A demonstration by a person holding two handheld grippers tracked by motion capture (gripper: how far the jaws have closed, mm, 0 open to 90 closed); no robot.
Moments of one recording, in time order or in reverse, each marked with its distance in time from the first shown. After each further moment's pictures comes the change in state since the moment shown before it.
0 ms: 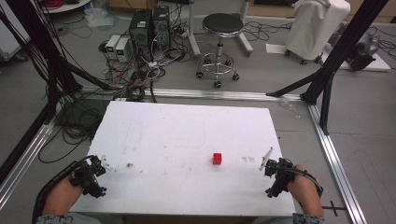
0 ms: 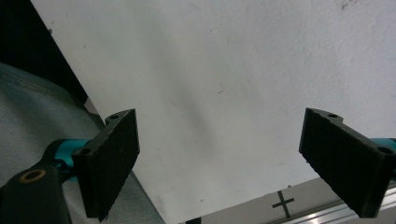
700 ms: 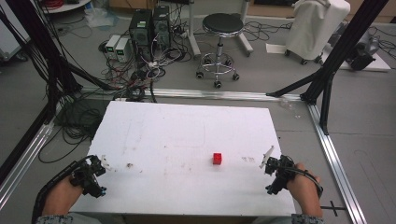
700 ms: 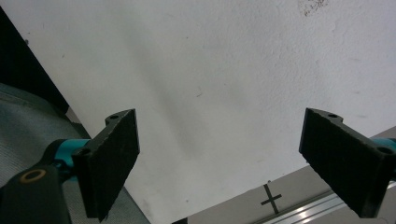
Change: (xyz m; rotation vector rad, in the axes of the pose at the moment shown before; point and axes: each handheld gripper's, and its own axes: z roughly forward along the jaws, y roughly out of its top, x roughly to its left) left arm -0.002 0.001 -0.002 -0.003 0.015 -0.004; right arm -0.001 0.001 -0.006 -0.010 -0.068 0.029
